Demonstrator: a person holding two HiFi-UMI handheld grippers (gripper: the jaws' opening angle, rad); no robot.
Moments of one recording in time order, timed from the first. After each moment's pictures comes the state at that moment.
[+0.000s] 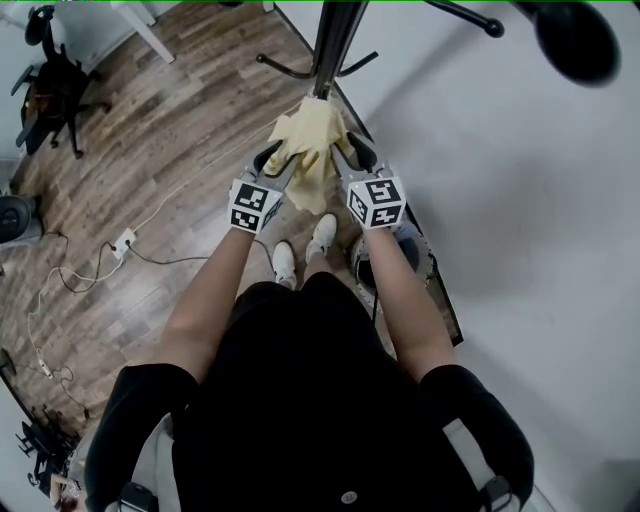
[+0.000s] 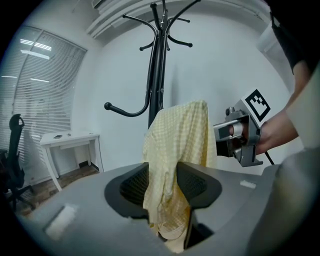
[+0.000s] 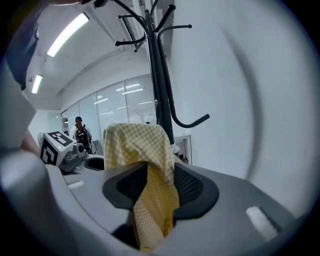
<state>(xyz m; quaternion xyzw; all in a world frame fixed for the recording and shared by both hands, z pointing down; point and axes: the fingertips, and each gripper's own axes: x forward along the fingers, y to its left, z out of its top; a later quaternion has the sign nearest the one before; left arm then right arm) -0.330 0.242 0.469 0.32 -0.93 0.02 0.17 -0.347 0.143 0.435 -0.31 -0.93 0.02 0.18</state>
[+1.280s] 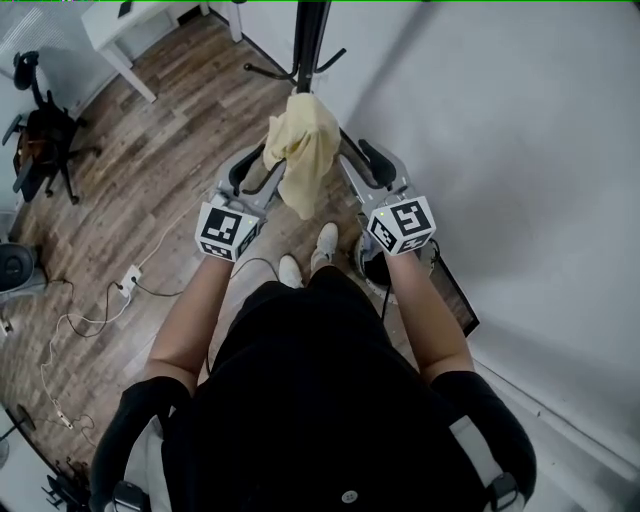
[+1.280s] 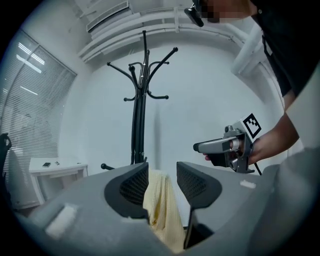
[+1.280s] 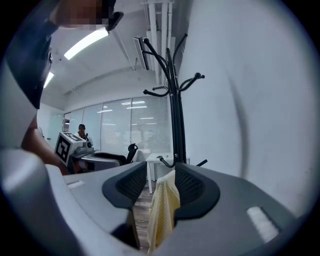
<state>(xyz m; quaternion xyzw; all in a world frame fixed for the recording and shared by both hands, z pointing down) -0.249 0.264 0.308 0.40 -0.92 0.01 0.02 -0.237 0.130 0.293 -0.29 -0.95 0.00 0.06</state>
